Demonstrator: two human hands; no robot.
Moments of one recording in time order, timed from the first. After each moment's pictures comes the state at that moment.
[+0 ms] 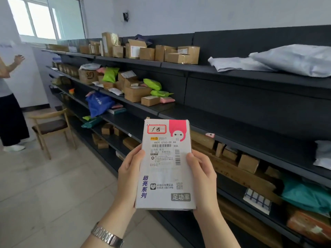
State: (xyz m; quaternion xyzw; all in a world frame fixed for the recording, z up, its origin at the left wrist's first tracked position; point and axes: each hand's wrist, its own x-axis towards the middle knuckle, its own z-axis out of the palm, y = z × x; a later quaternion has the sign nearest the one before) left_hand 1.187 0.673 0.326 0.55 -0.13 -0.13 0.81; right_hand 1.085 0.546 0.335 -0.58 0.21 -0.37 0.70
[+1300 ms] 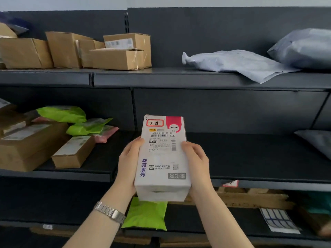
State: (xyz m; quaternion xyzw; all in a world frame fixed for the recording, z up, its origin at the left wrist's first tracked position) left_hand 1.644 0.329 0.355 0.53 -0.25 -0.40 0.71; right_hand 1.481 0.290 0.355 -0.44 0.40 -0.53 0.61
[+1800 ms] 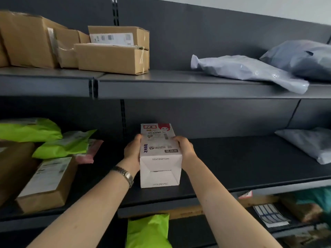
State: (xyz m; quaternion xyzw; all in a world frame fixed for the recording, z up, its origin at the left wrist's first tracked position) left_hand 1.734 0.174 0.349 0.56 -0.22 -0.53 0.60; right_hand 1.576 0.147 0.357 -0.34 0.52 -0.47 0.63
